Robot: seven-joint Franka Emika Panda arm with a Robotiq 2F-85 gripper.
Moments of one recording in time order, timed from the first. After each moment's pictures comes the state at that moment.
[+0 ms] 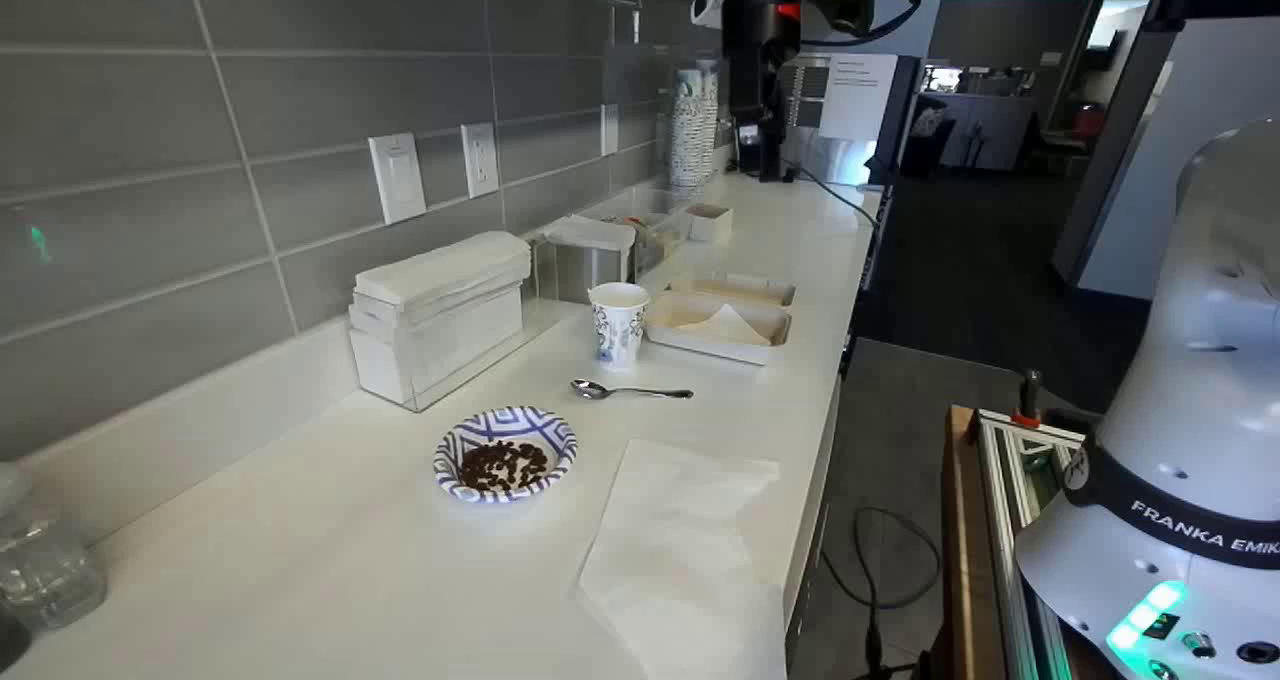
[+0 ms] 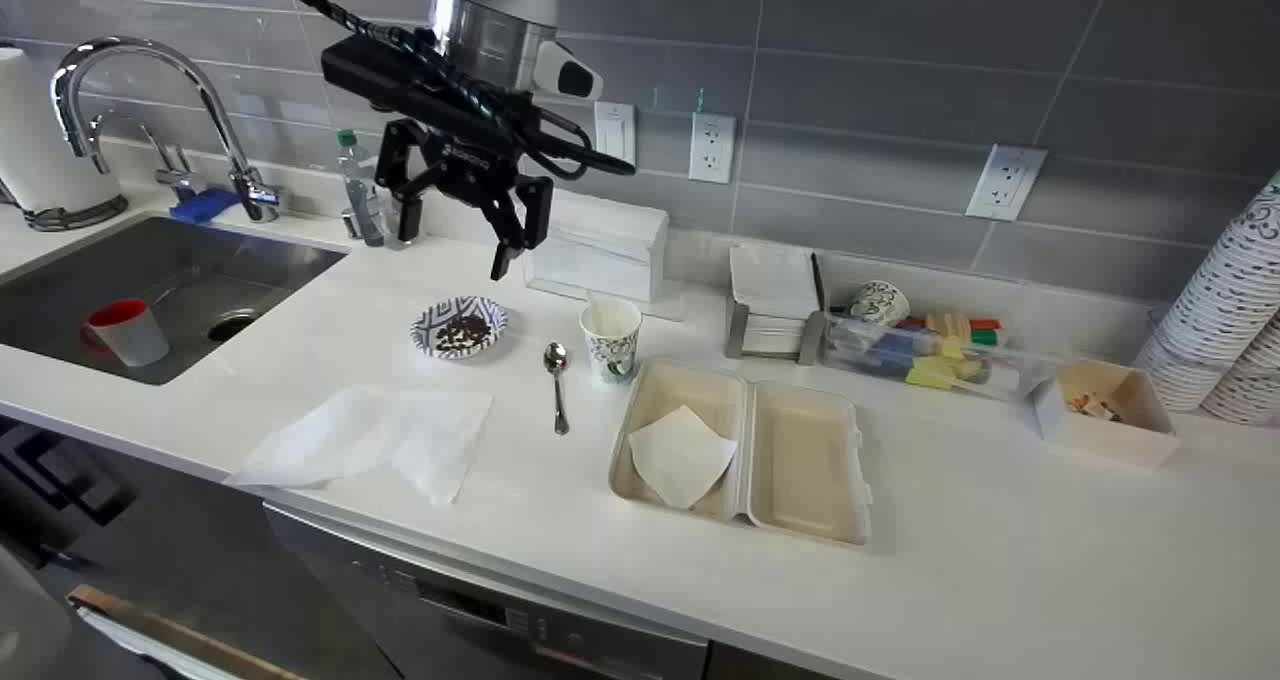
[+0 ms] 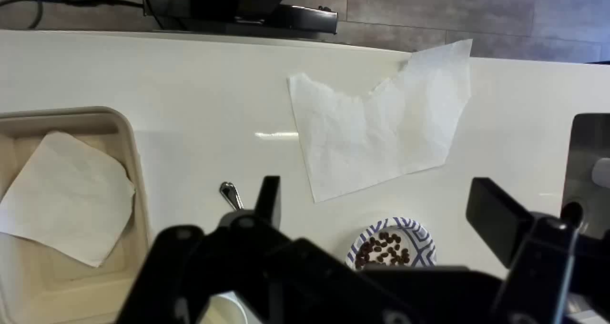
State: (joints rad) arm -0.01 -0.36 -0.27 -2.33 0.10 1.73 -0.35
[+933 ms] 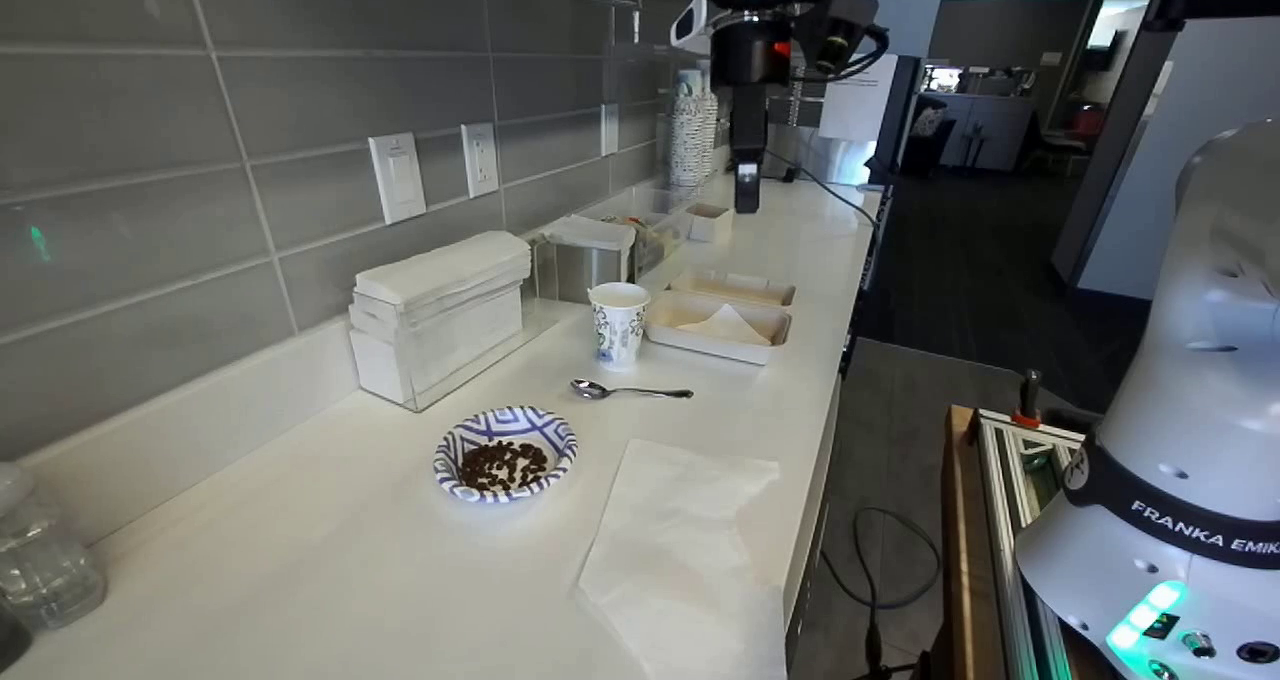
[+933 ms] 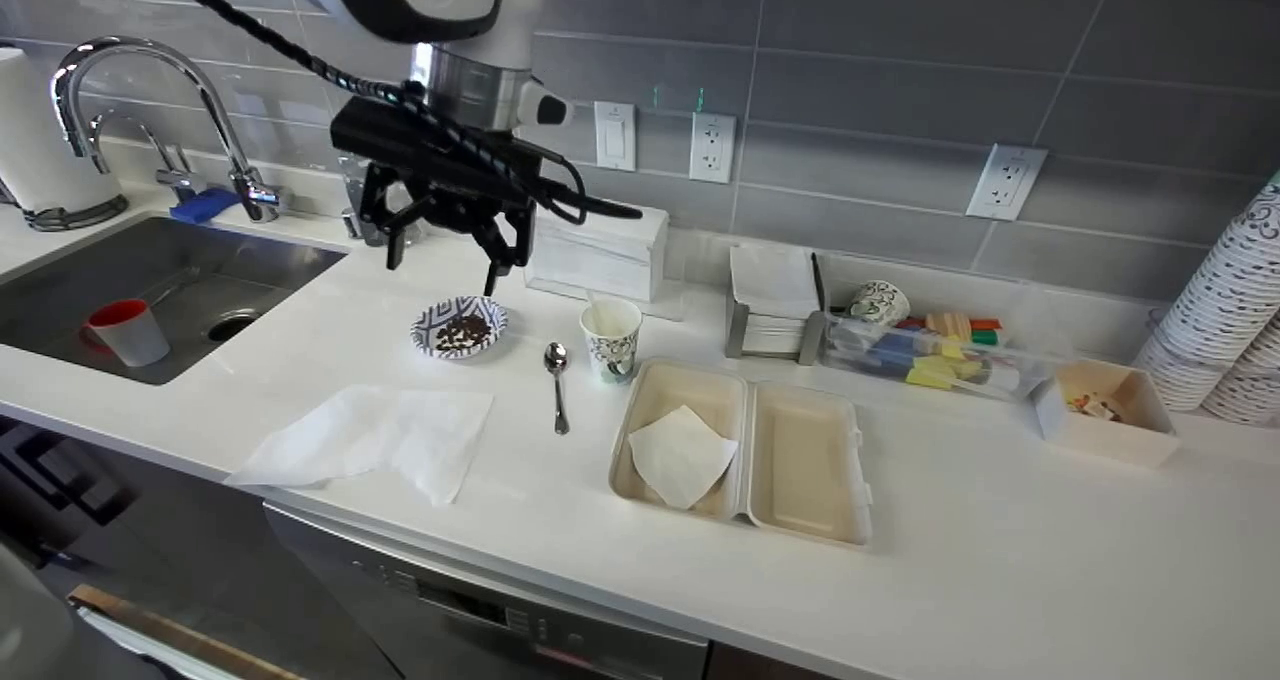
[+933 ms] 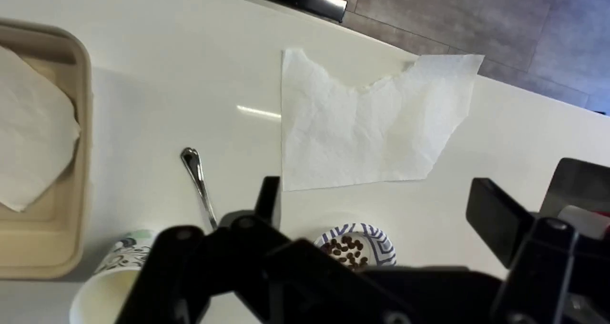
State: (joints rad) arm -0.01 -0.36 -0.23 -2.43 0.14 1.87 -0.57
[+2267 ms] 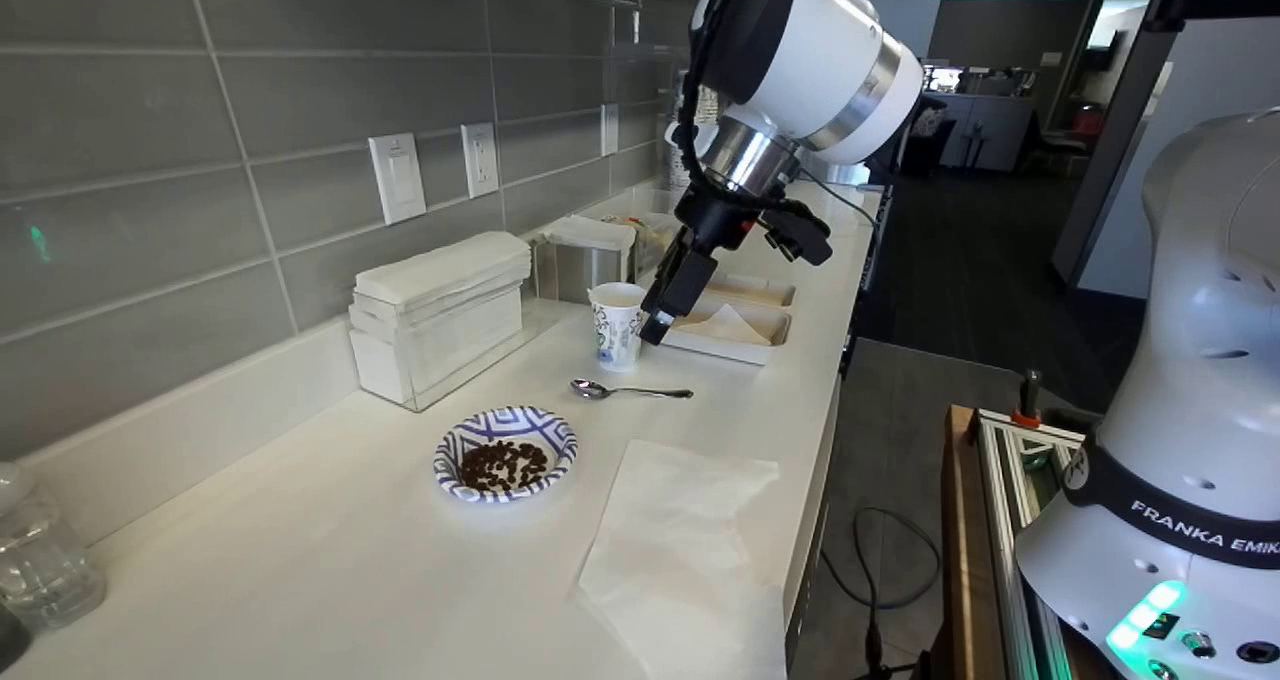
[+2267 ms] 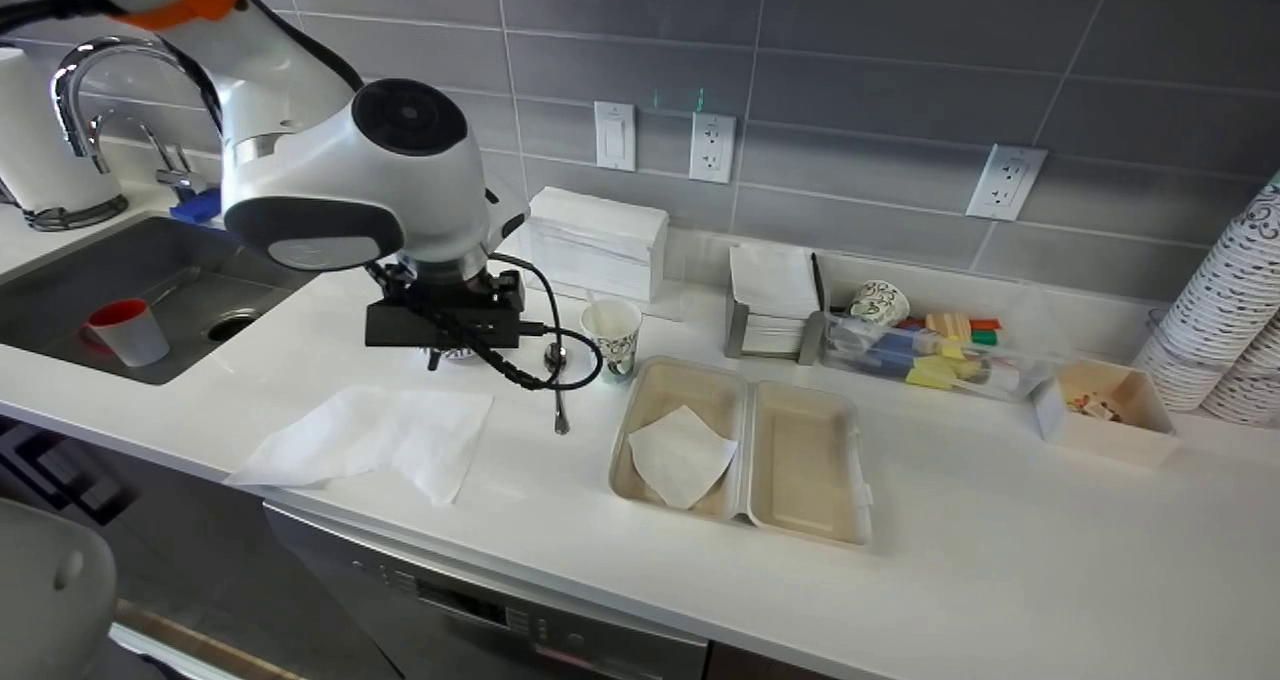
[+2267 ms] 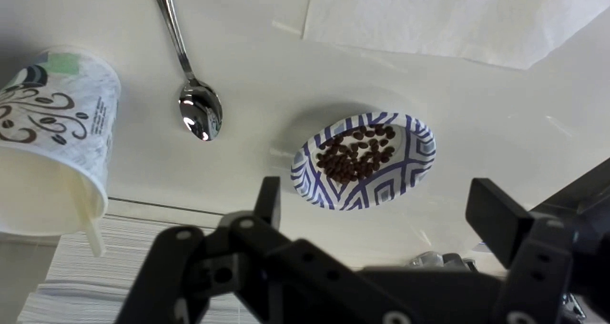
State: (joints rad) arm 0.24 -0.22 -0.24 -2.76 0.98 2.81 -1.36
